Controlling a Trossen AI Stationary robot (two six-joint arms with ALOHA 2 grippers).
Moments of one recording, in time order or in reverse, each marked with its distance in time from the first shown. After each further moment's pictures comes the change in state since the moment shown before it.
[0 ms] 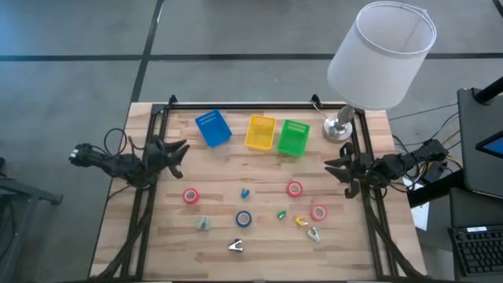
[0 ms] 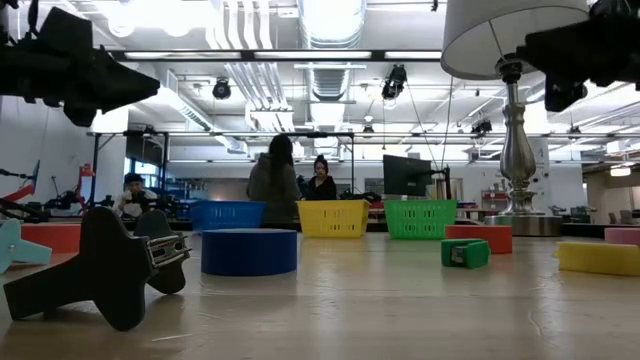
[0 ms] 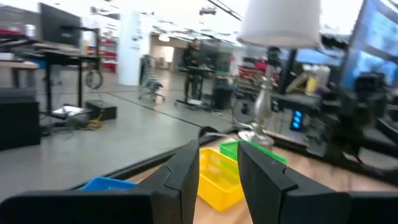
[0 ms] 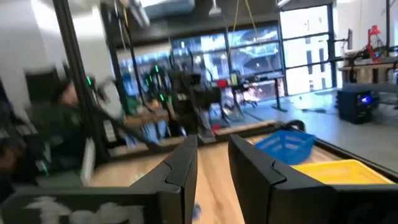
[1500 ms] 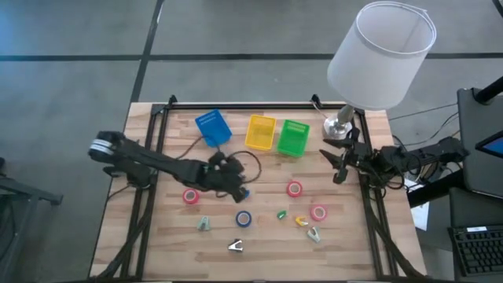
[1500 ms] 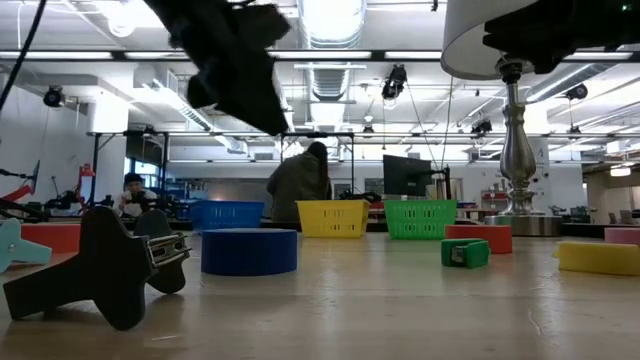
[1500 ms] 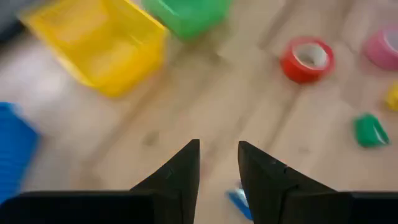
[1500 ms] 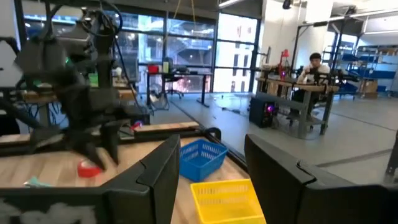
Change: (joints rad) left arm 0.111 1.539 1.074 -0.617 0.464 -0.640; right arm -0.150 0.353 0.247 -0.001 0.133 -0.215
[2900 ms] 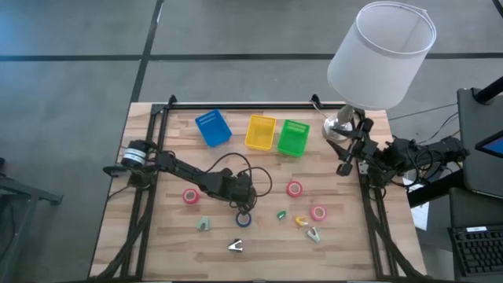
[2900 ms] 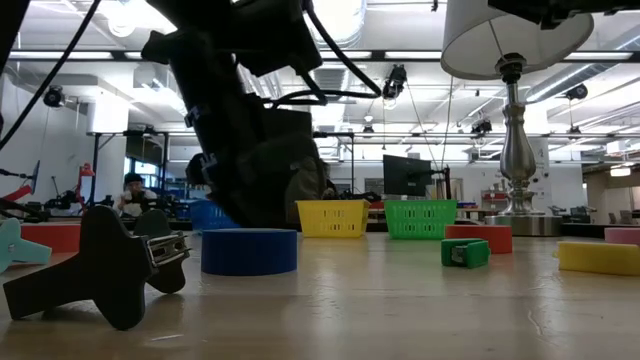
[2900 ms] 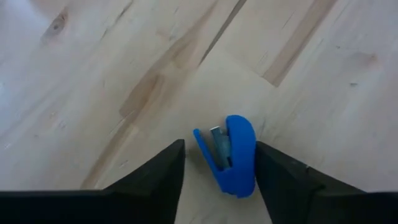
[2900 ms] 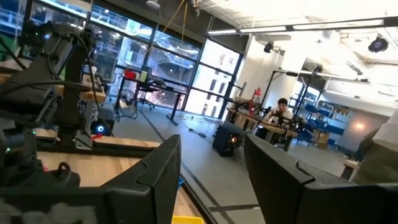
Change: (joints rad) left arm 0.000 0.311 0.074 -0.049 0.181 -0.153; right arm 0.000 0.000 0.129 -0.001 0.034 -0.344
